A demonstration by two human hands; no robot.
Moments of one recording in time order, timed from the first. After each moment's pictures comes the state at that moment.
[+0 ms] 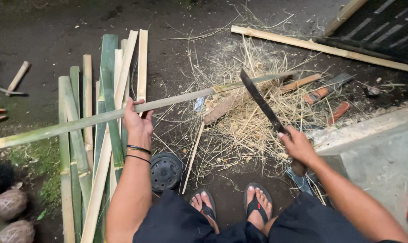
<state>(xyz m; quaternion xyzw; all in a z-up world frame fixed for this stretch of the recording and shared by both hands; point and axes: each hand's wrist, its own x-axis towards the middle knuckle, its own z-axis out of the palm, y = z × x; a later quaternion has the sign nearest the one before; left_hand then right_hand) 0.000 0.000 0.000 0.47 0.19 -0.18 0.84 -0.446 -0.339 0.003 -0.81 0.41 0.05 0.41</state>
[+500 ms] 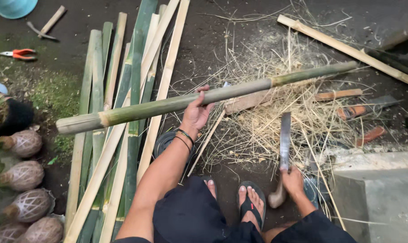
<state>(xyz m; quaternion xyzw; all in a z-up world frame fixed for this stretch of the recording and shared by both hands) -0.099 -0.050 -0.044 0.29 0.07 -0.35 0.89 -0.504 -0.264 -0.148 -0.76 0.51 0.04 0.39</state>
